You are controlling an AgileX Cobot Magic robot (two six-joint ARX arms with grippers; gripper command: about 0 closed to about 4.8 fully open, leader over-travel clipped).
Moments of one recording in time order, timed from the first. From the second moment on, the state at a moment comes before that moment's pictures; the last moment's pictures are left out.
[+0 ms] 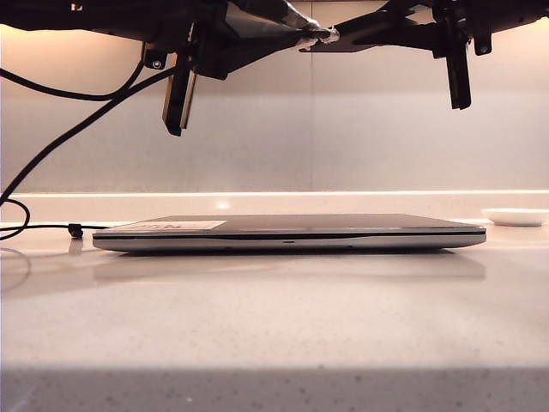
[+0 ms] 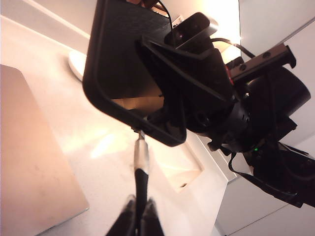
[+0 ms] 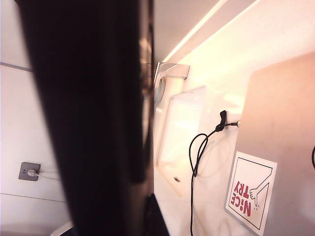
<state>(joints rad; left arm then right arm) -0.87 1.27 0.50 0.85 0.11 -0.85 0.22 1.30 0.81 0.41 -0.86 1.16</state>
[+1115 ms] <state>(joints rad) -0.87 1.27 0.49 0.84 0.13 -0.85 0.24 1.30 0.81 0.41 -0.87 1.11</state>
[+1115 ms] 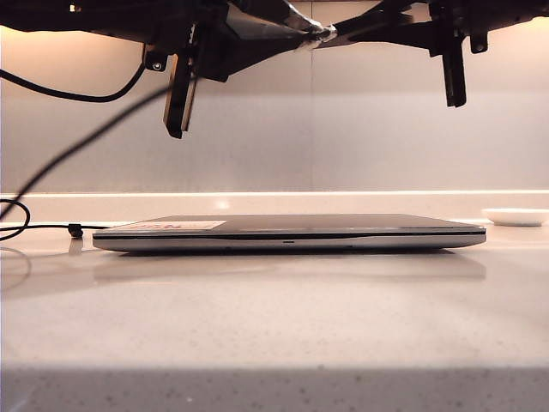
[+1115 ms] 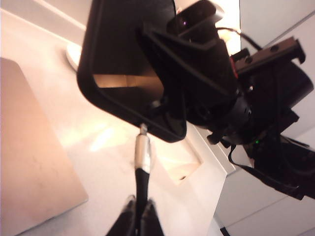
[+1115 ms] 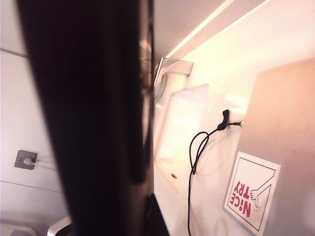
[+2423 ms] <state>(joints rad) -0.87 1.27 0.49 0.86 0.12 -0.85 0.19 1.30 0.81 0.32 -0.94 0.97</state>
